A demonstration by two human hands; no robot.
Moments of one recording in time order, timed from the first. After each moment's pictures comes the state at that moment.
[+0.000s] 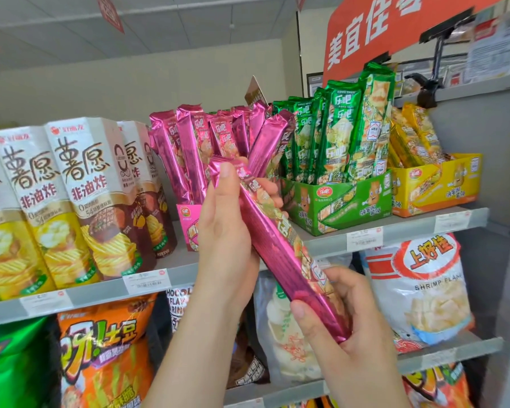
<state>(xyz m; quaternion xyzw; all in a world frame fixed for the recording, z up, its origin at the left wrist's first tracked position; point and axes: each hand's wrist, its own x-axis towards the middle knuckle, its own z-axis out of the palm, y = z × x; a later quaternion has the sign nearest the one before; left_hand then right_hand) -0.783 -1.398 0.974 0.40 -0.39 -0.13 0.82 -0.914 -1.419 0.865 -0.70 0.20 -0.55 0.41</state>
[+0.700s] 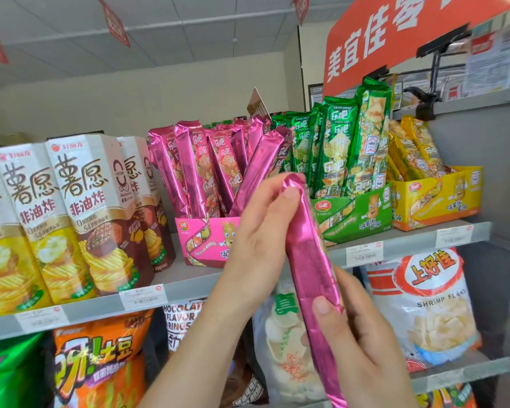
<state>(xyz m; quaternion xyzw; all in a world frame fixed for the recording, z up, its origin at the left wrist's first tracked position) -0.811 -1.396 0.991 0.48 -0.57 -0.06 0.66 -0.916 -1.436 0.879 -0.69 0.14 -0.55 0.45</state>
